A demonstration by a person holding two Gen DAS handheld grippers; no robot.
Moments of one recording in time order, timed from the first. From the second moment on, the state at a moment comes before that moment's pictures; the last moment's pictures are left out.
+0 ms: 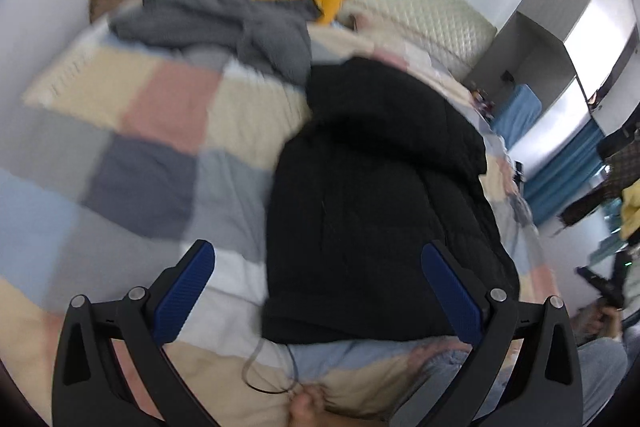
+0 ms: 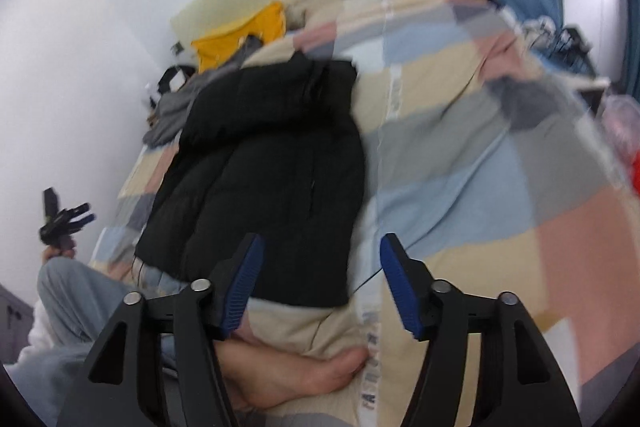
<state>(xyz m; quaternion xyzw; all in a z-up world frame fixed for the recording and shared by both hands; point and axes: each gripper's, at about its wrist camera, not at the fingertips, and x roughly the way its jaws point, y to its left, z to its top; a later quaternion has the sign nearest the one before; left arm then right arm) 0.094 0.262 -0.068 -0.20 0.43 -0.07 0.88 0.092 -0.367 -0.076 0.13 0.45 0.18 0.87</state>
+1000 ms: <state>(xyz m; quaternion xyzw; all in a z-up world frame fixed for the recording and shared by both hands) 0.128 0.239 -0.213 -0.39 0.50 -0.22 0.74 0.135 -0.304 -0.195 0.25 0.47 0.24 0.81</state>
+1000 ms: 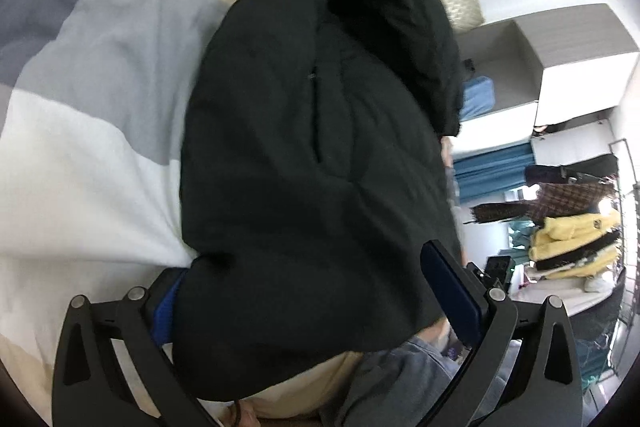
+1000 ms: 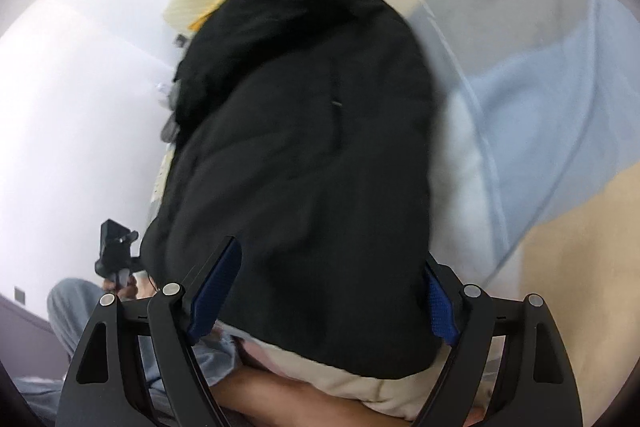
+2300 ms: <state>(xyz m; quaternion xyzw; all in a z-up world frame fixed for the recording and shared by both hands) 0.169 0.191 -0.150 -0.34 0.50 -0.25 0.75 0.154 -0.283 -0.091 0.26 0.37 0.28 0.85</state>
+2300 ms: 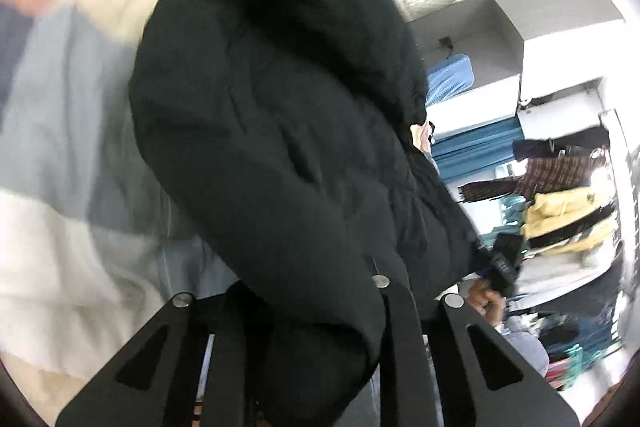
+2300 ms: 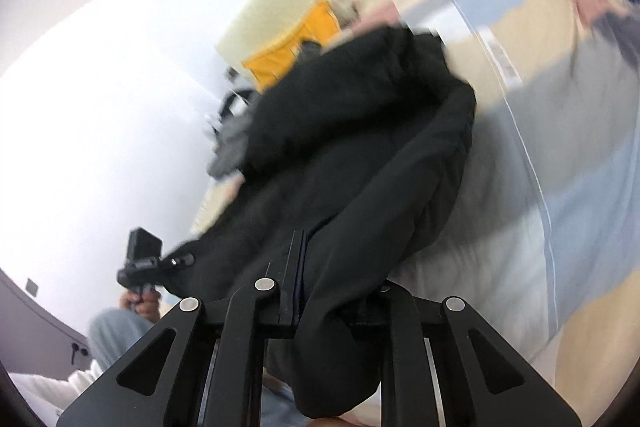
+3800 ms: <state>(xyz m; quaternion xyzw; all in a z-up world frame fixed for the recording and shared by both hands) 0.143 0.248 0.012 -0.34 0.48 -0.21 0.78 0.113 -0.302 0.050 0.30 0.27 0.27 0.88</state>
